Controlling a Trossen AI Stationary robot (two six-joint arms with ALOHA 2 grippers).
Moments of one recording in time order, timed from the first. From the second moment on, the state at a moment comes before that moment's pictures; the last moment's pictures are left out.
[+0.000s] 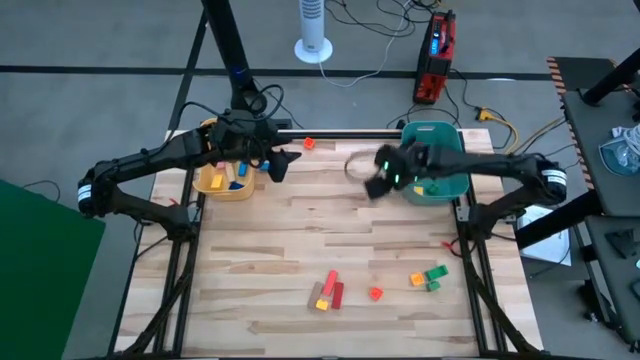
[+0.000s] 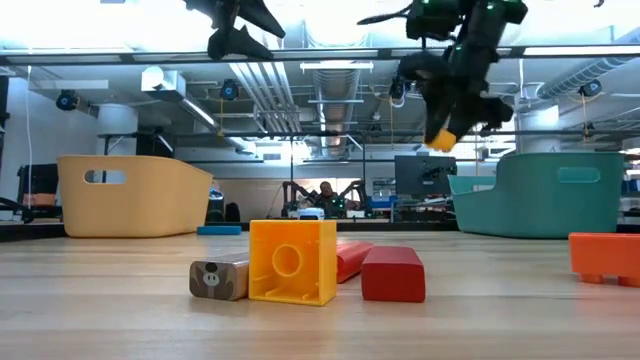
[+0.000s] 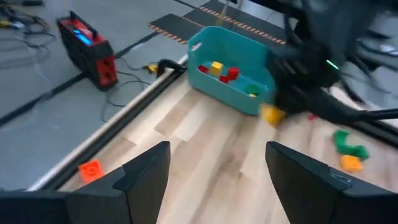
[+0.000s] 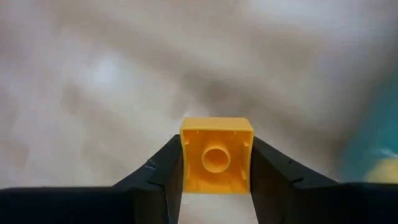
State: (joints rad) left arm 0.34 1.23 1.23 -0.46 -0.04 -0.23; right arm -0.27 1.40 1.09 -0.84 0.00 0.79
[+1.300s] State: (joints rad) left arm 0.34 1.38 1.23 -0.28 0.02 -0.89; right arm -0.72 1.35 1.29 -0.96 0.15 0.40
